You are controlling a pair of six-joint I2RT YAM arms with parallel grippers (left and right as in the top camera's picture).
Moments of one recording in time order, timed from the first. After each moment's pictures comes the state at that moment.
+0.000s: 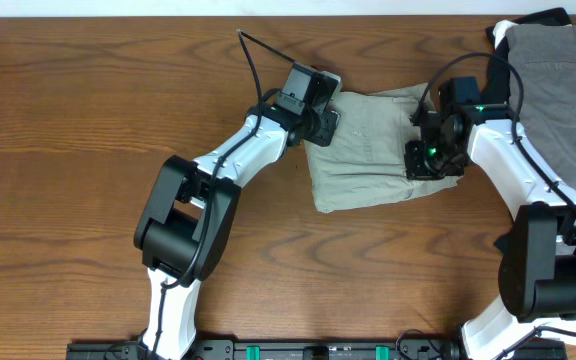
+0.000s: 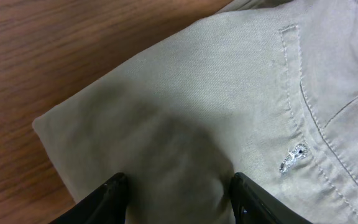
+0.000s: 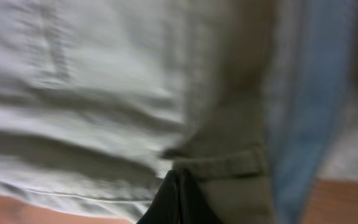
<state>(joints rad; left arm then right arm) -0.50 2.13 1.49 -0.27 0.19 -0.09 0.06 1.82 1.24 -0.90 -0.20 0.02</state>
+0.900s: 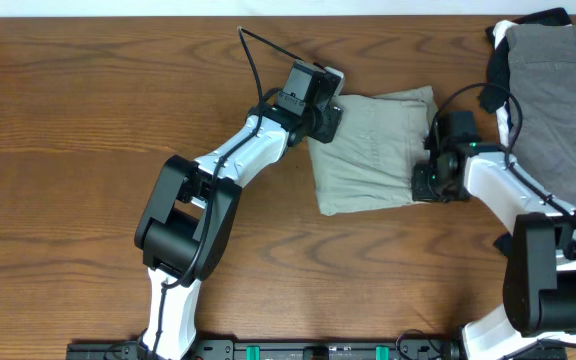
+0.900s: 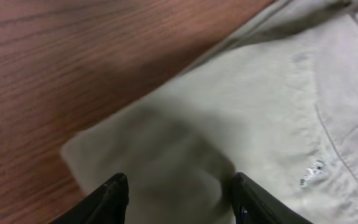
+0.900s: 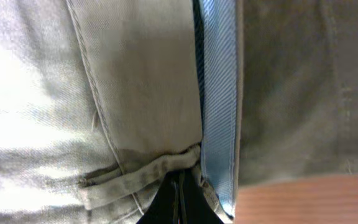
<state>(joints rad) -0.50 2.13 1.49 -0.22 0.19 -0.07 0.06 1.75 1.00 -0.67 -0.01 0.15</state>
